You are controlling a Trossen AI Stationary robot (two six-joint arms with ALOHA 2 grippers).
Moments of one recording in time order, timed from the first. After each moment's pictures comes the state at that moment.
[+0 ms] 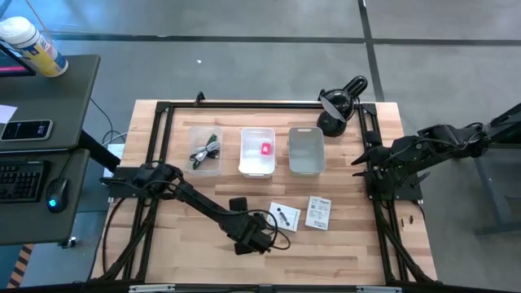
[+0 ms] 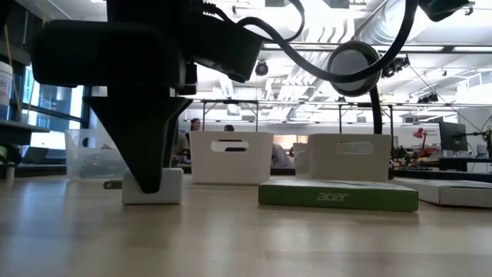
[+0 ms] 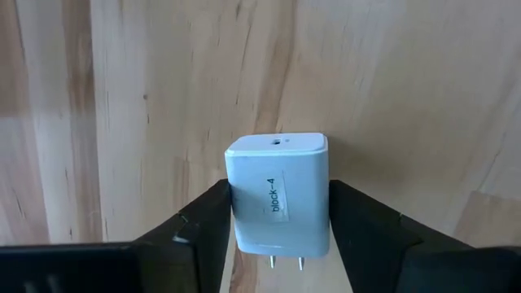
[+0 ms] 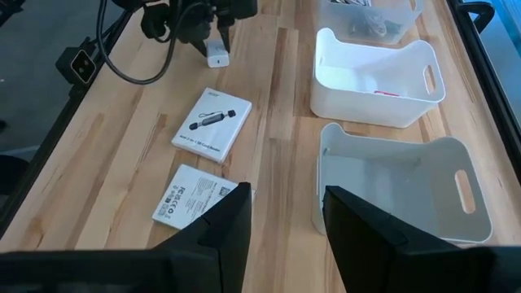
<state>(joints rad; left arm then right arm) -0.37 2.23 1.72 -1.15 -0.23 -0.64 0.30 0.62 1.00 -1.08 0.16 0.10</state>
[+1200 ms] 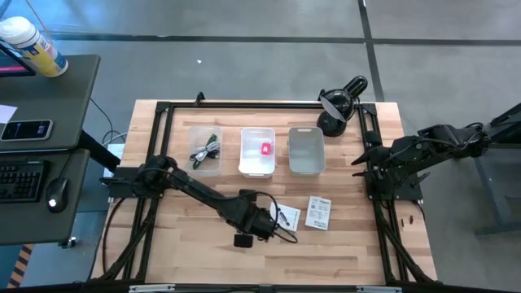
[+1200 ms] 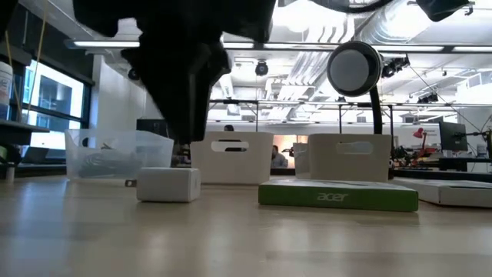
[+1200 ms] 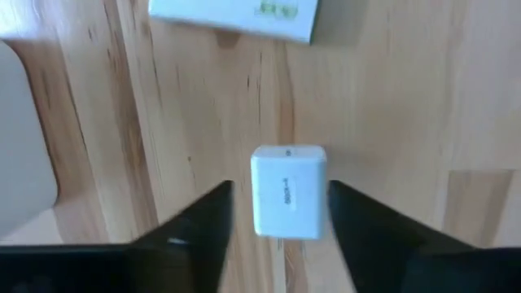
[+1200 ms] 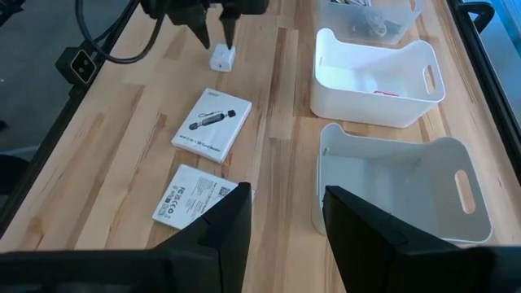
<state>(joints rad) -0.30 2.13 1.72 -1.11 -0.20 -0.32 0.30 0.62 1.00 -1.08 0.16 0.10</state>
